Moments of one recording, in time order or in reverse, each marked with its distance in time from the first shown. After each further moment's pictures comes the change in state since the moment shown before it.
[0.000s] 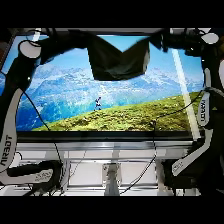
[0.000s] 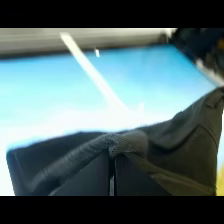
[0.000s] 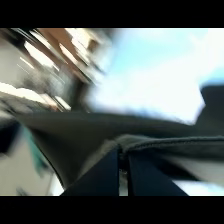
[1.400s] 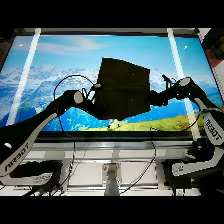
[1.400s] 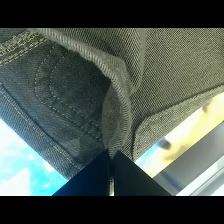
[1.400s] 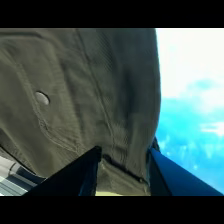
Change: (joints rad) left arm -0.265 -0.022 -0.544 0.442 -0.221 -0.297; right arm 0.032 0.281 -0.890 -0.492 -0.195 -0.003
